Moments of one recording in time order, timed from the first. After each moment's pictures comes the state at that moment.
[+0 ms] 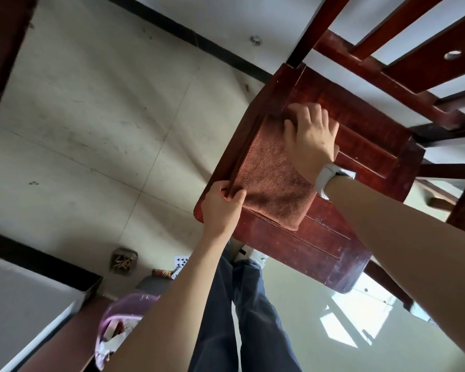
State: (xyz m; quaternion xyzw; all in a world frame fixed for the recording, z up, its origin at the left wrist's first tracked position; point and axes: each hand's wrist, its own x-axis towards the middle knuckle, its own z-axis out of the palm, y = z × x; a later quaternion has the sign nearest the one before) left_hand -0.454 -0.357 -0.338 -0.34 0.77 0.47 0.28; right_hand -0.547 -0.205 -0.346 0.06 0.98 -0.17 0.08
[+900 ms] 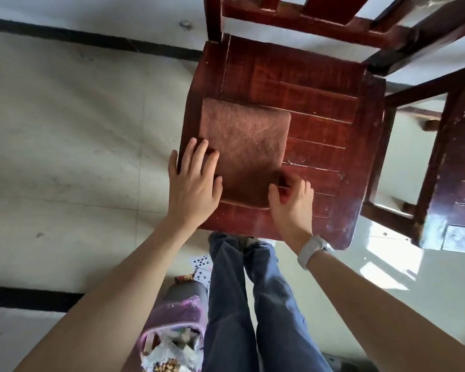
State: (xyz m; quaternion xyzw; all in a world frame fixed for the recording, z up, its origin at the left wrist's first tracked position) left_hand -0.478 -0.362 -0.360 0.27 0.95 0.06 0.16; right_hand -0.385 -0.199 -0.356 0.38 0.84 -0.37 0.10
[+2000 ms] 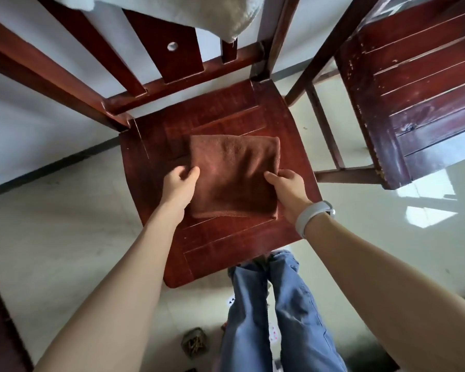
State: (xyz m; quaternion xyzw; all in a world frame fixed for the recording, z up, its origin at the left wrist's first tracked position) left_hand -0.543 -0.243 -0.334 -0.06 0.83 0.37 0.42; right_hand -0.399 -0.118 -0.331 0.67 0.41 -0.62 0.00
